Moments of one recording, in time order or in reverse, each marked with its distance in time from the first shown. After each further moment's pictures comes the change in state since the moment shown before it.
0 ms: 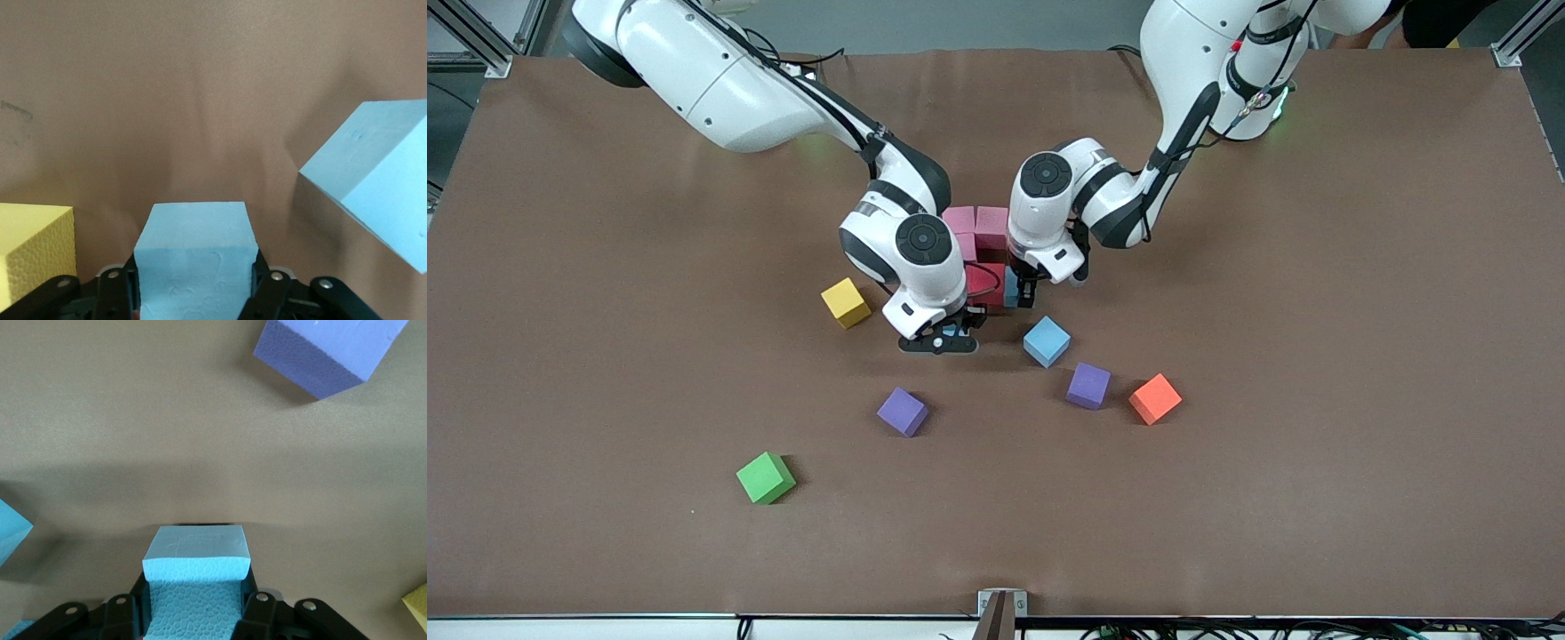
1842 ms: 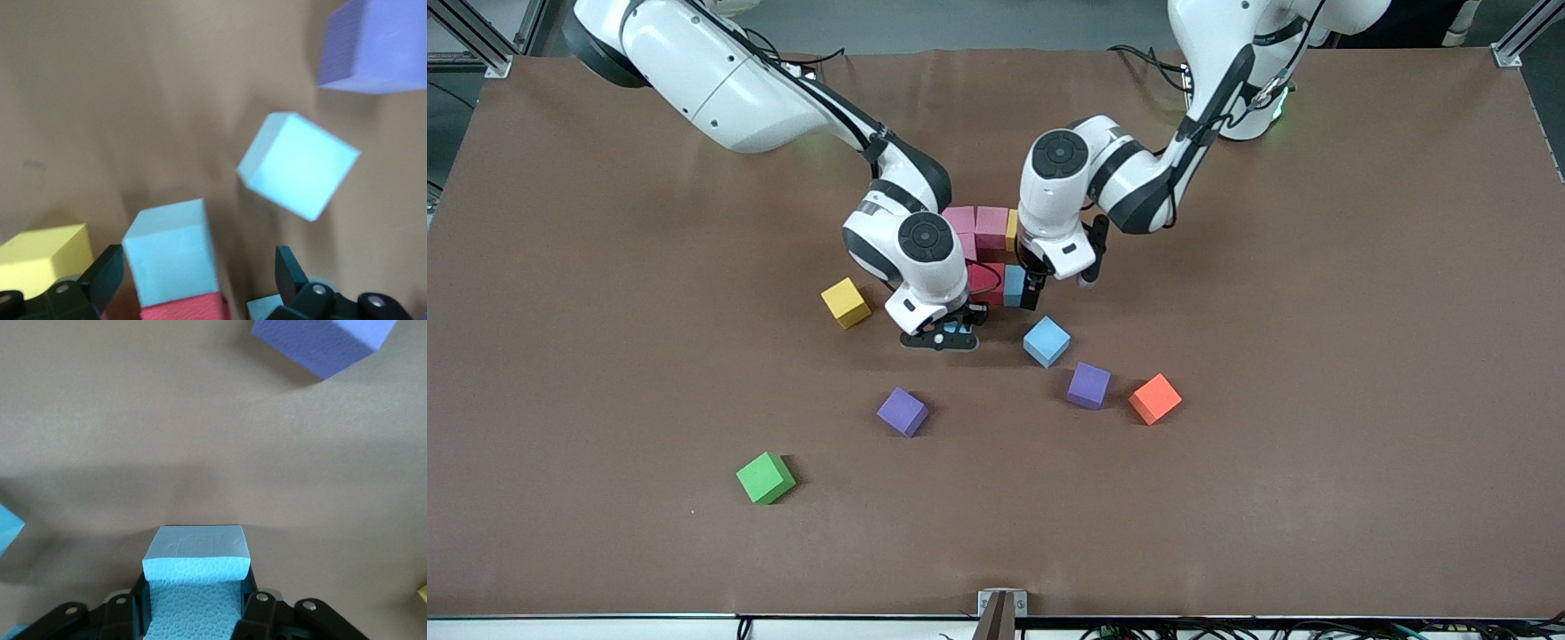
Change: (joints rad) left arm 0.057 -0.128 0.003 0.017 0.000 -0.125 0.273; right arm 0.000 0.001 -0.008 -0.029 0.000 0.034 0.032
